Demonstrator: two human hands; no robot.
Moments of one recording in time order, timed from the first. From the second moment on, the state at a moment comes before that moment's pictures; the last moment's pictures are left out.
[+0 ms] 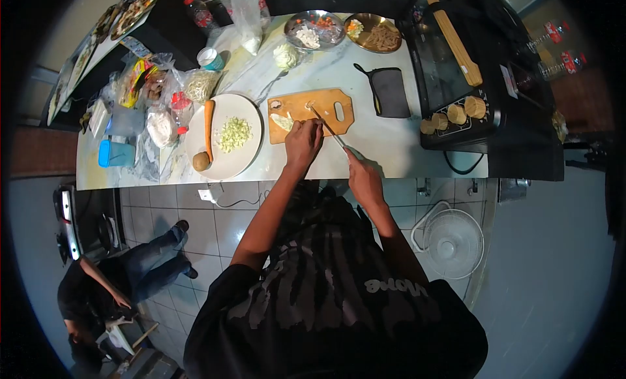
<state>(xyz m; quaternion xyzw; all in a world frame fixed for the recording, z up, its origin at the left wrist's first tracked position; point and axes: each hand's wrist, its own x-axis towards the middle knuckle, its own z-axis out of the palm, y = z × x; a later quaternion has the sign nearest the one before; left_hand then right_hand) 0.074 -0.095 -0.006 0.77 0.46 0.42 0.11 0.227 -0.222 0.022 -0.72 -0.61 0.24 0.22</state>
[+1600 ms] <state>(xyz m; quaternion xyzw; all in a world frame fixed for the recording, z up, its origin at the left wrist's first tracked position) 0.070 -0.086 -0.013 0.69 0.53 0.41 0.27 0.214 -0.207 0.026 -0.74 -0.61 0.24 0.15</state>
